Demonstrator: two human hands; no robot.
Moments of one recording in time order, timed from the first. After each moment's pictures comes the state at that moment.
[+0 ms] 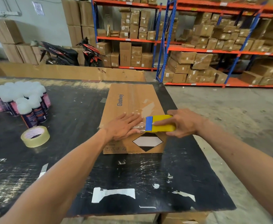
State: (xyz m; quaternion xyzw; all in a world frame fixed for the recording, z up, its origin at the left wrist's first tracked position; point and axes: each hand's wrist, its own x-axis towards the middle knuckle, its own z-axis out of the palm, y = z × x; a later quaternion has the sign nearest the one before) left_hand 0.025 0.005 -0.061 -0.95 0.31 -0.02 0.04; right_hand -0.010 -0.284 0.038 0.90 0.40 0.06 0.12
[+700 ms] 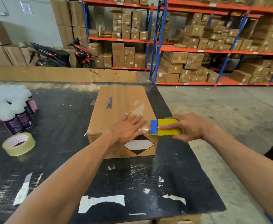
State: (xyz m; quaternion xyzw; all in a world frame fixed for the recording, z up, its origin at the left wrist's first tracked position) left_hand 0.038 -0.062 -0.056 -0.95 0.32 -0.02 0.04; right_hand 0.000 -0.353 0.024 0.90 0.40 0.10 0.12
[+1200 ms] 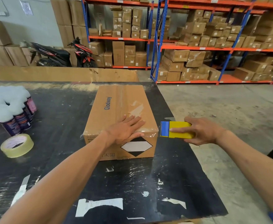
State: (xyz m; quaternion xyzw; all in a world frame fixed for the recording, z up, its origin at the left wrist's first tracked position) left_hand 0.042 -0.056 -0.058 -0.95 0.32 -0.02 0.04; right_hand 0.004 -0.403 0.005 0.91 0.41 0.07 0.06
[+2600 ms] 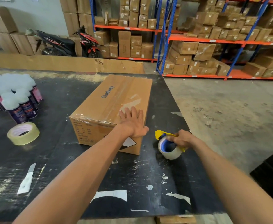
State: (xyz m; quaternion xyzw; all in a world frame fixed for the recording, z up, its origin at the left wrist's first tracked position) left_hand 0.026 -0.096 -0.037 -0.99 0.07 0.11 0.02; right_hand 0.040 -0.335 -0.094 0.96 -0.05 -0.18 -0.19
